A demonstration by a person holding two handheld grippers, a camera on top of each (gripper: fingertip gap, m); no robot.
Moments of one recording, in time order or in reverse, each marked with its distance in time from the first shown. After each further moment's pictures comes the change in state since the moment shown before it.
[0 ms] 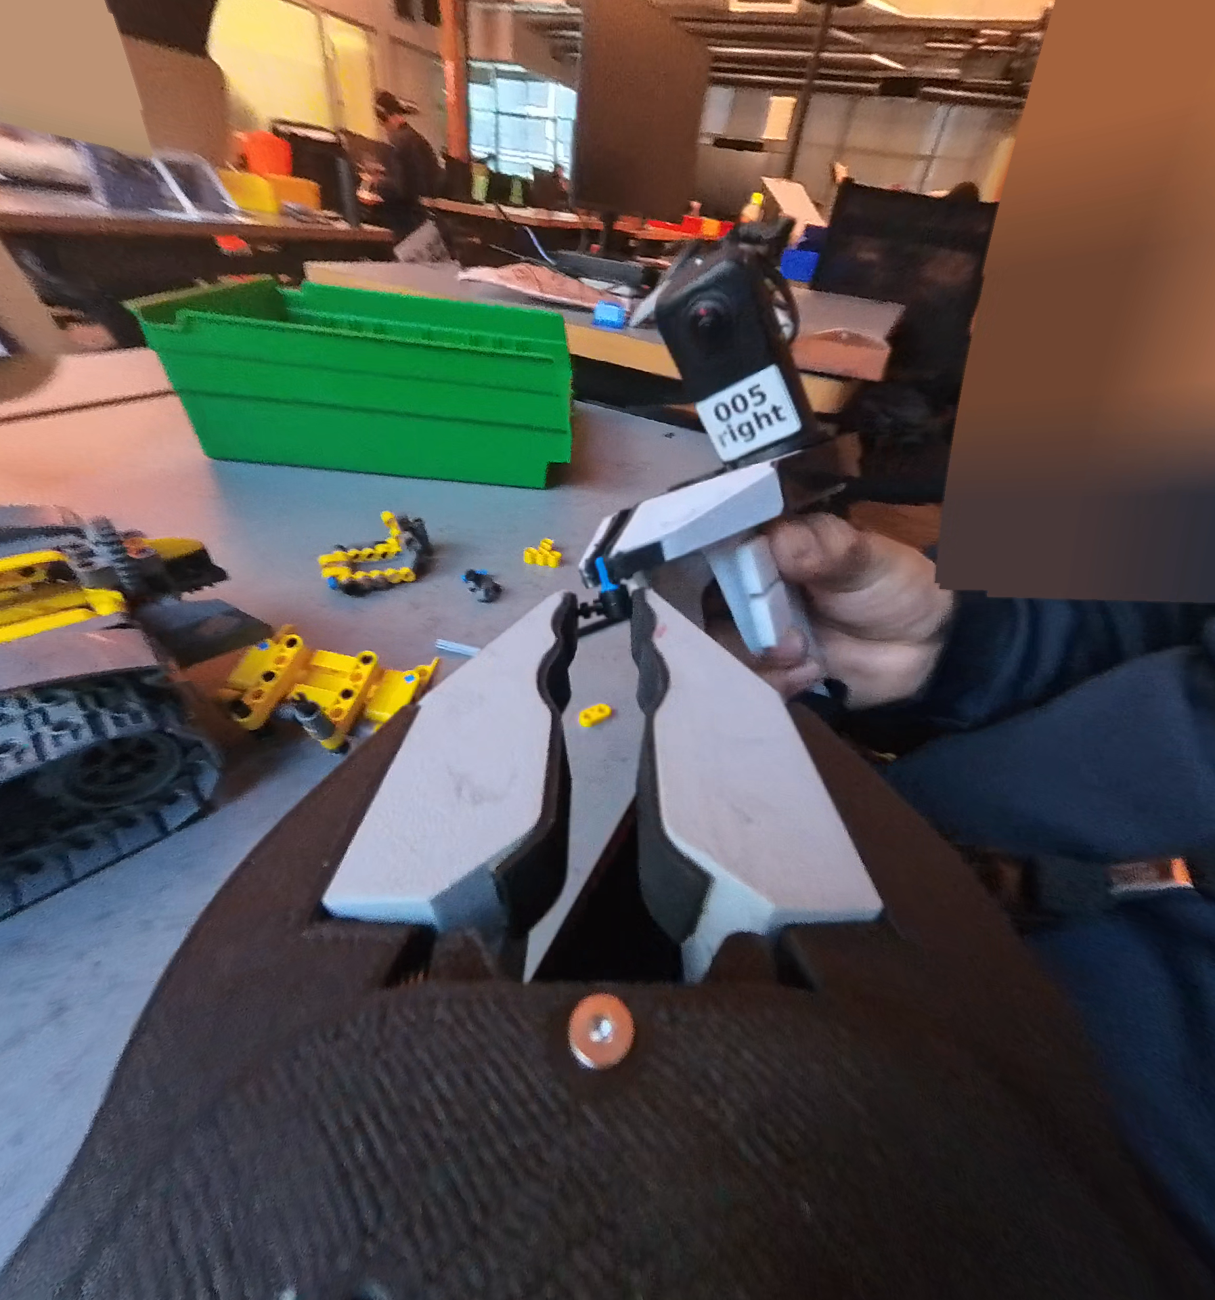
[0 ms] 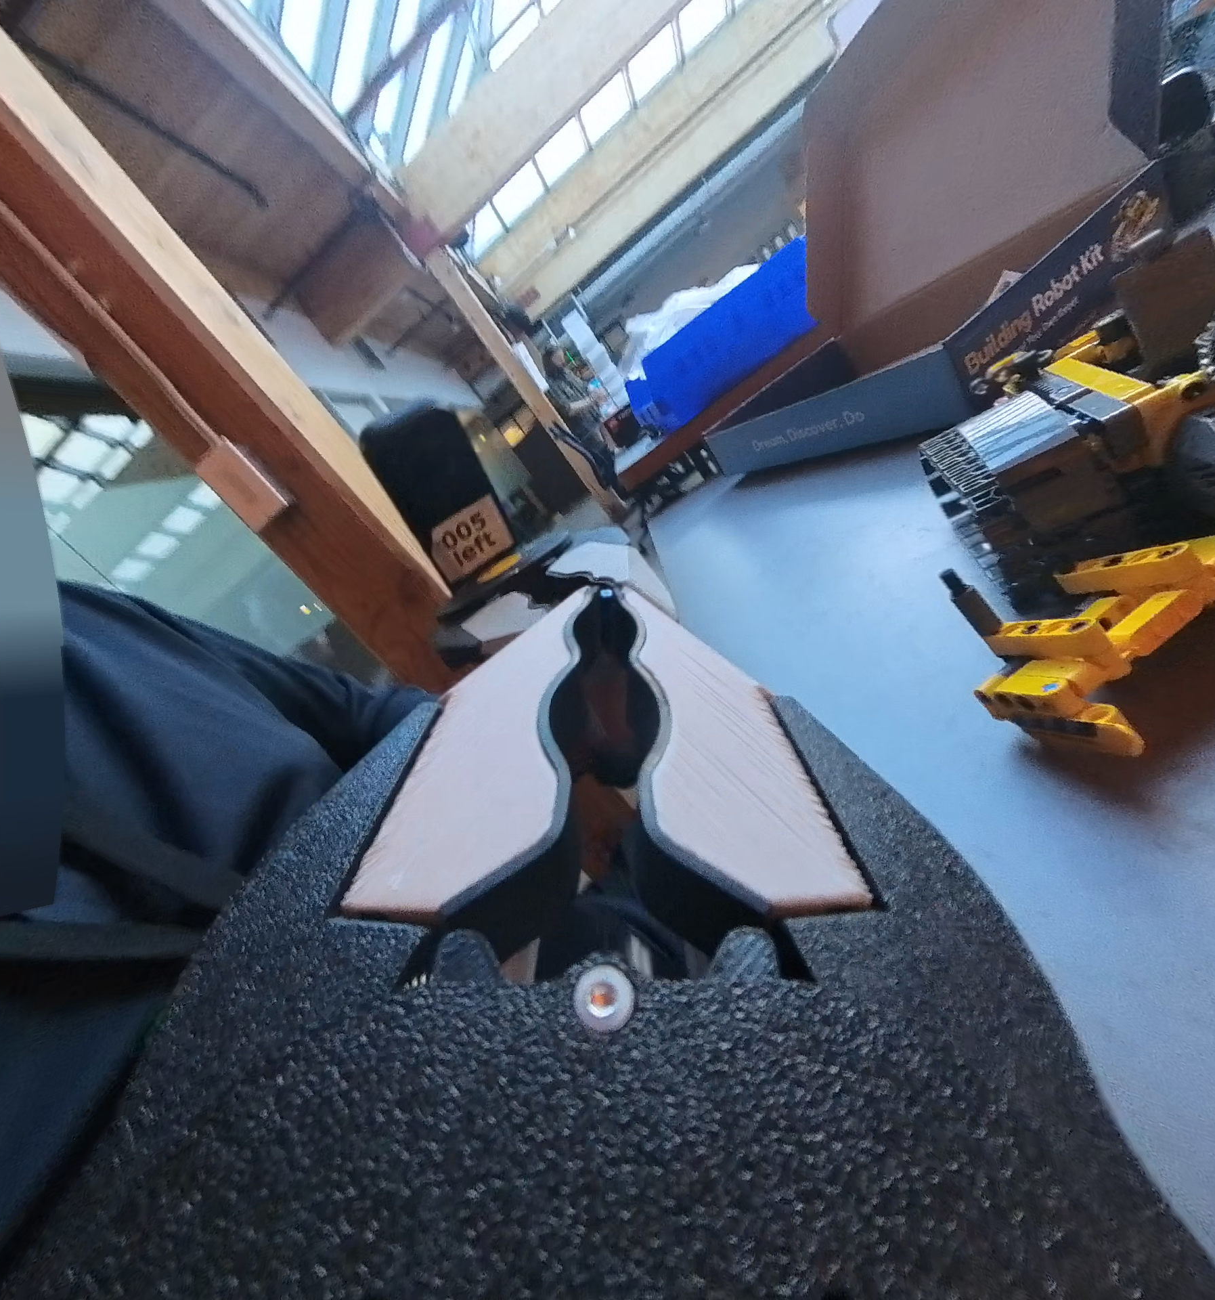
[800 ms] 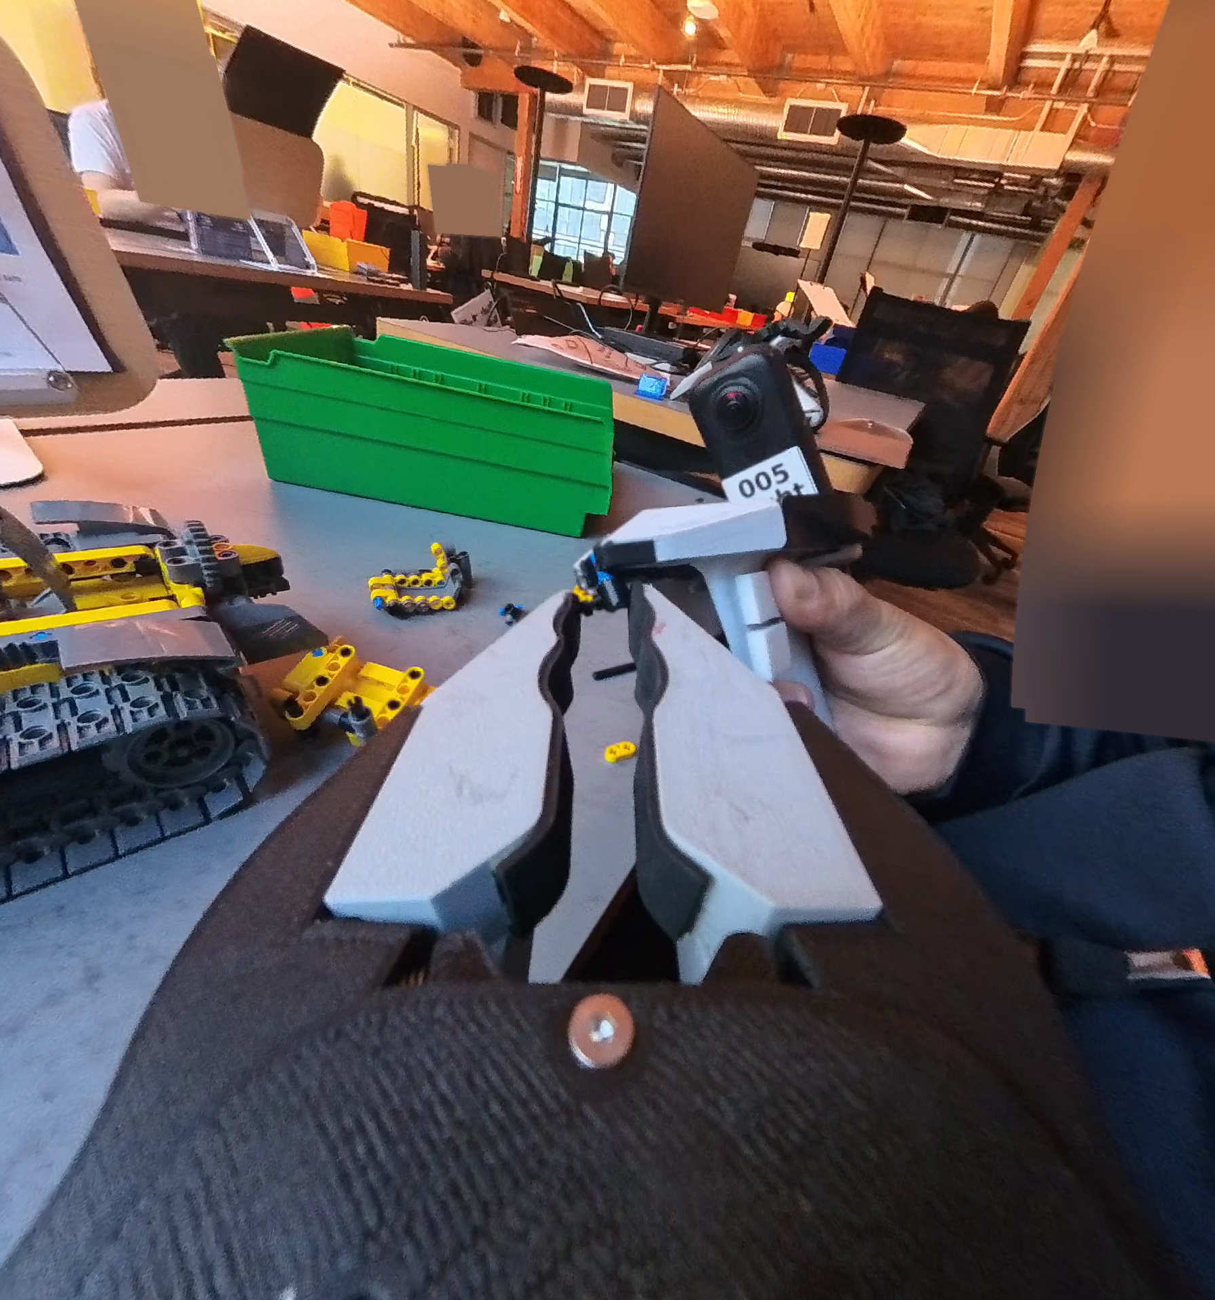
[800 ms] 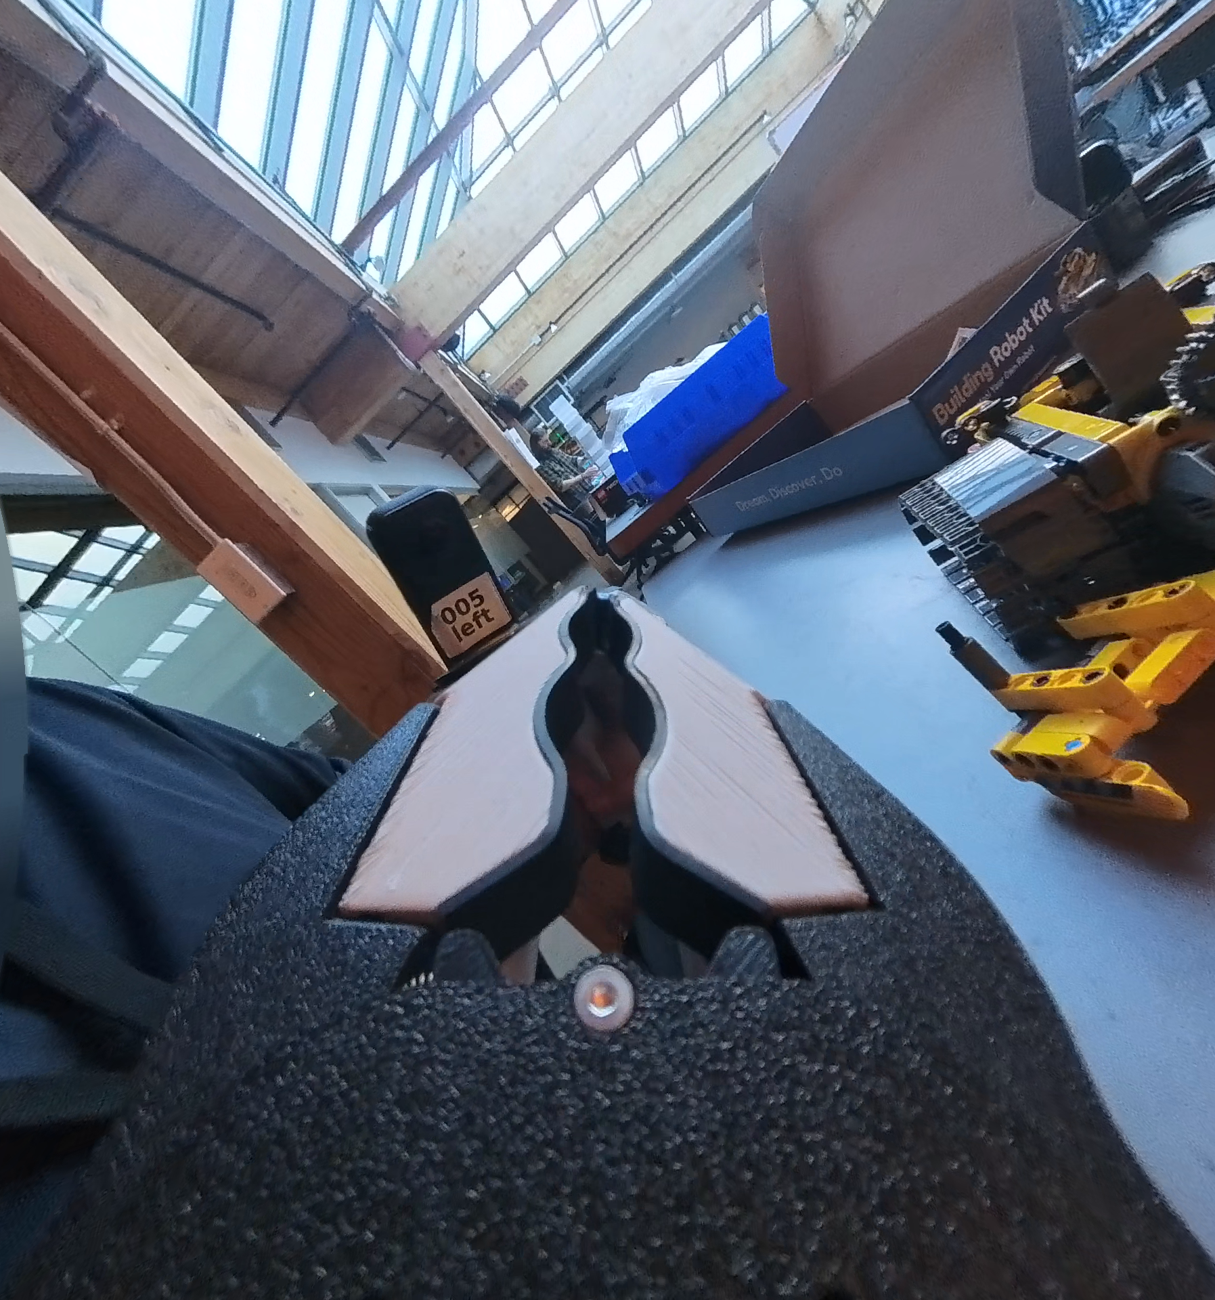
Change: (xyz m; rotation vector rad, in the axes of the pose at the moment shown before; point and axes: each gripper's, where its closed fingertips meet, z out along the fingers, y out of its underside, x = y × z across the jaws) left arm -0.017 -0.013 -0.008 0.098 -0.057 -0.079; right arm 0.008 -0.016 0.017 0.115 0.032 0.070
